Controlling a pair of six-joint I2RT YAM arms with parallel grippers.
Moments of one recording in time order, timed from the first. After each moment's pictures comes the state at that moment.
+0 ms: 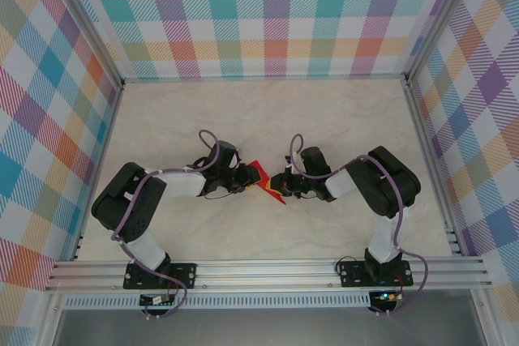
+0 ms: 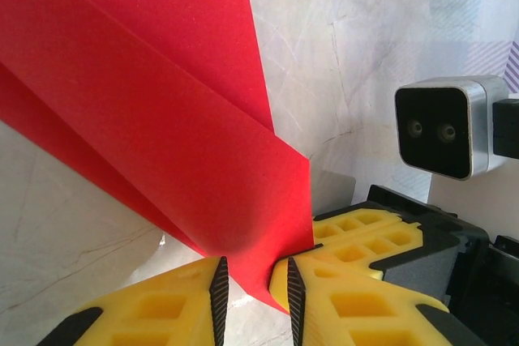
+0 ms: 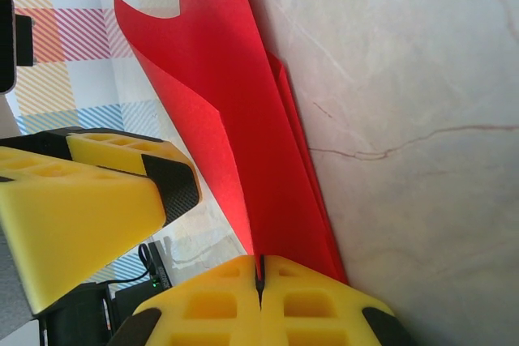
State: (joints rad) left arm -0.57 1.68 0.74 0.11 0.43 -0.99; right arm 0.55 1.89 0.64 0.56 -0.78 1.00
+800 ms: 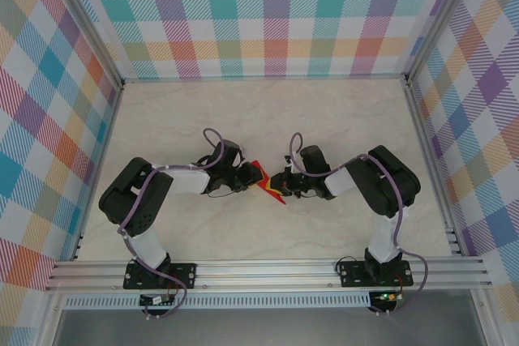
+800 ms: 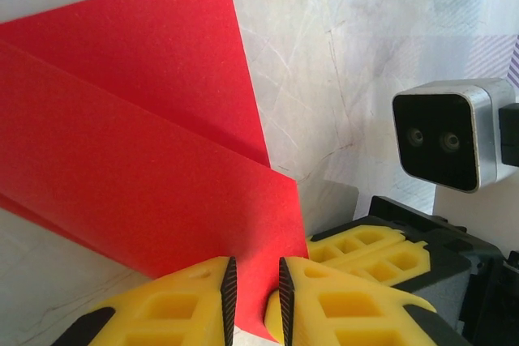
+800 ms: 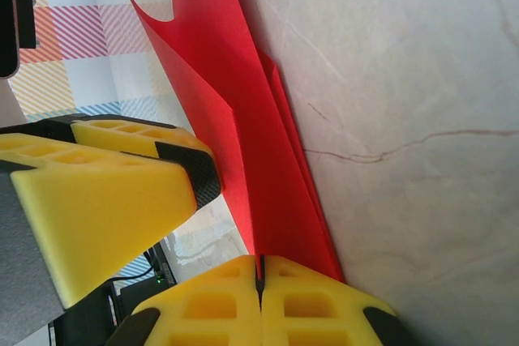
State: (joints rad) left arm -0.58 1.74 0.77 0.13 0.44 -0.97; right arm 0.55 1.90 0.66 0.52 -0.80 0.99
